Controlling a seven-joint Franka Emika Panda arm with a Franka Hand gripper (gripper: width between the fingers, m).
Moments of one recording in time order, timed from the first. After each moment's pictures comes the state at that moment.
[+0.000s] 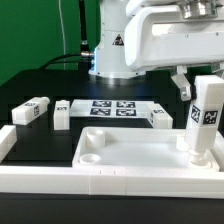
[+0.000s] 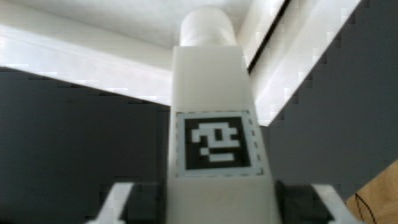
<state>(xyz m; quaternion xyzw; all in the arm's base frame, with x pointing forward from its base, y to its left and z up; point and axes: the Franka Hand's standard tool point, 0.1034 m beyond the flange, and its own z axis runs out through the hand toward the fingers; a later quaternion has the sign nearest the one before) 0.625 0.083 0.124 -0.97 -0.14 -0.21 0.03</state>
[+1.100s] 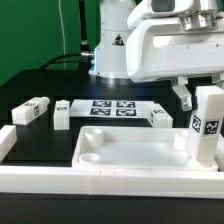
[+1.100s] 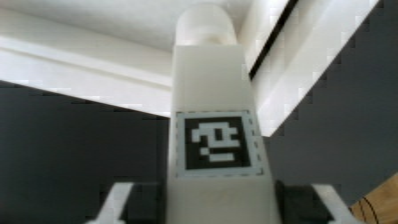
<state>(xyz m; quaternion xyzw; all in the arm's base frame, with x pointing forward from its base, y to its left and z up) 0.626 0.085 0.110 -0.96 -0.14 -0.23 0.03</state>
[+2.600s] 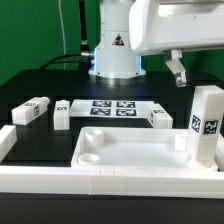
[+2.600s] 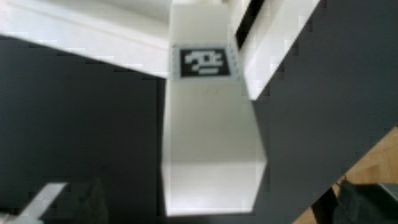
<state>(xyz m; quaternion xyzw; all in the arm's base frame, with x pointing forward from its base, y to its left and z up) 0.632 0.088 0.148 -0.97 -0.15 -0.19 0.04</state>
